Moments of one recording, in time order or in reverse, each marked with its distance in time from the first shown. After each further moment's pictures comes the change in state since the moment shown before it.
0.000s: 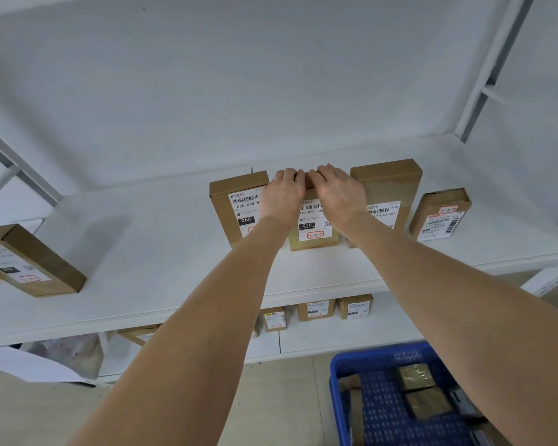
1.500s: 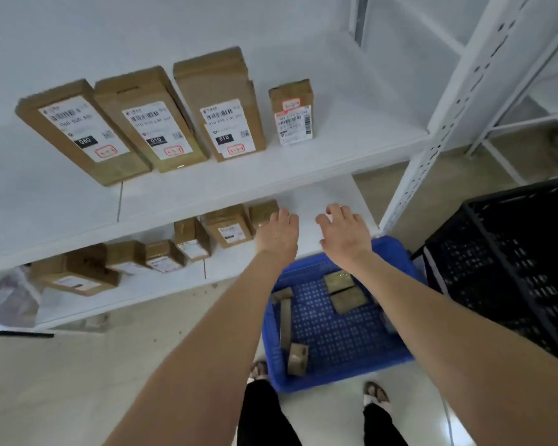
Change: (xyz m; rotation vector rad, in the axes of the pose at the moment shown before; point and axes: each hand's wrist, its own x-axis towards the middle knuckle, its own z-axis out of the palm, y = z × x) left_hand -0.170 0.303 0.082 -0.019 -0.597 0.116; right_hand -0.328 0.189 0.021 -0.039 -0.601 0.215
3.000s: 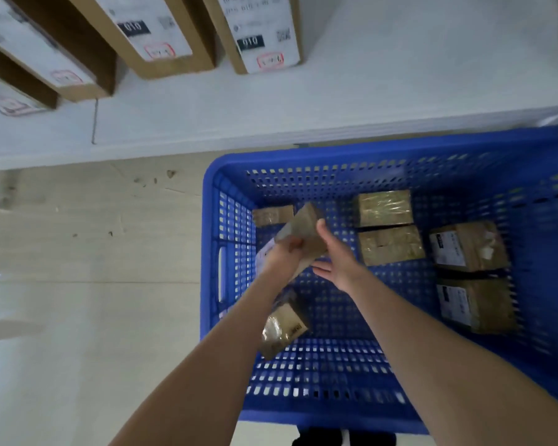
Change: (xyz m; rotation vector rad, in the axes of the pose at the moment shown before) left_hand 0.094 0.044 0.562 -1.100 -0.395 -0.698; right_hand 0.084 -0.023 0.564 1.635 -0.767 0.921
